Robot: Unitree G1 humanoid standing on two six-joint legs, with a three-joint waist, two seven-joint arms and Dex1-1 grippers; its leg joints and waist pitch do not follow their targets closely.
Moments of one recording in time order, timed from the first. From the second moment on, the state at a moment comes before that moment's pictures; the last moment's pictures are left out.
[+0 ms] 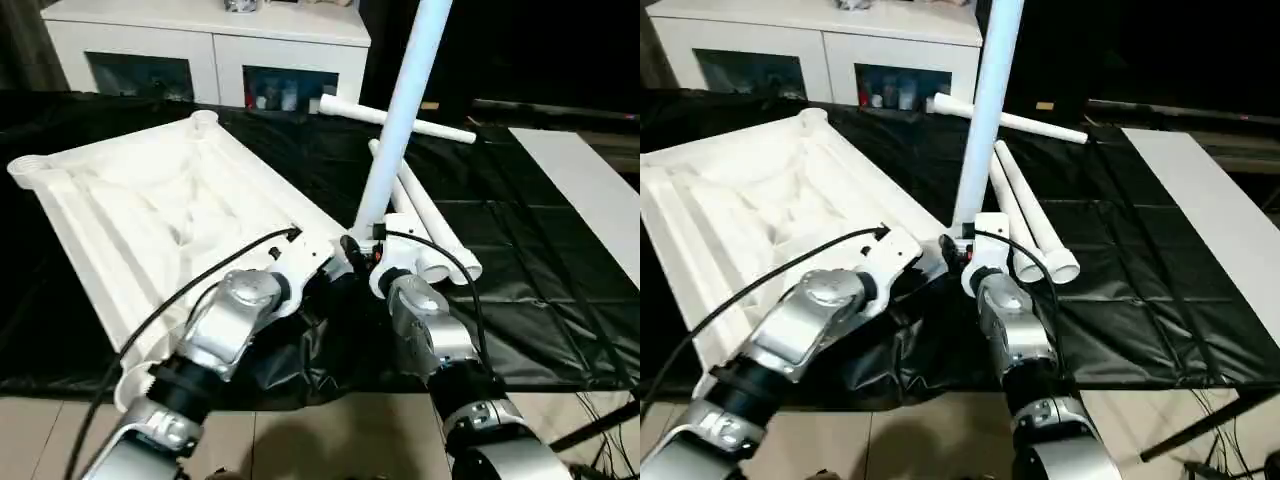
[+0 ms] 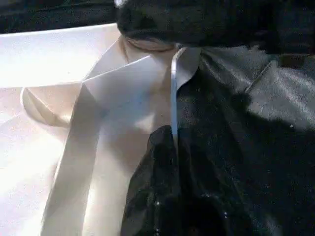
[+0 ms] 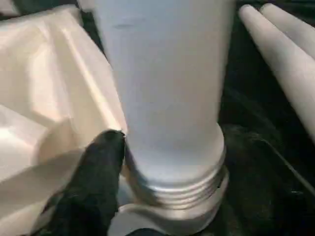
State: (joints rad) left arm -0.52 0.20 -0.32 0.29 0.11 0.56 -0.56; right arm -0.55 0.10 -0.03 0.71 0.12 0.06 0.19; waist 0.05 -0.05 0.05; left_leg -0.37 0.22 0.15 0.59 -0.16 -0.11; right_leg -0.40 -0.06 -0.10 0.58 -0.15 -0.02
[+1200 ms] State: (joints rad) left arm -0.40 0.54 -0.37 0.08 0.00 0.41 -1.03; right arm -0.45 -0.31 0.23 0.37 0.12 0.19 0.97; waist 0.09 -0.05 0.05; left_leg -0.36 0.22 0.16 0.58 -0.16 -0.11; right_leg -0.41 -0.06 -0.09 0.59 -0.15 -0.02
